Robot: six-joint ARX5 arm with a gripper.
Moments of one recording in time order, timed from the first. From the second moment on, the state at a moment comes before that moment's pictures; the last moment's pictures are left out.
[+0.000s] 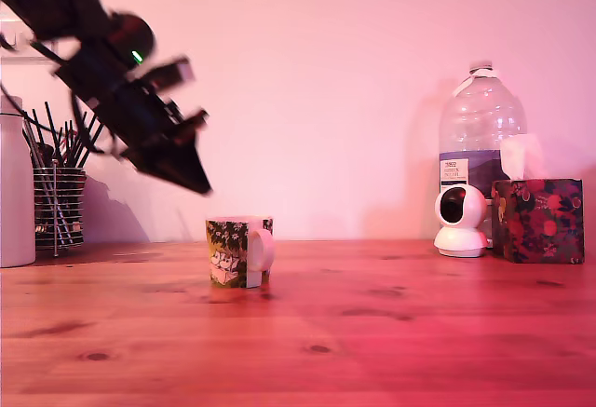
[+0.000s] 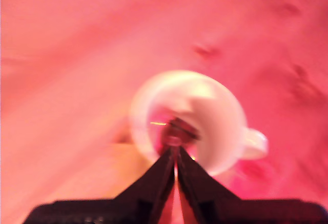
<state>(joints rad) -0.24 1.90 1.44 -0.37 0.42 0.24</state>
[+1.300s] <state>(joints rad) -0.19 0.77 0.57 -0.16 0.20 0.03</state>
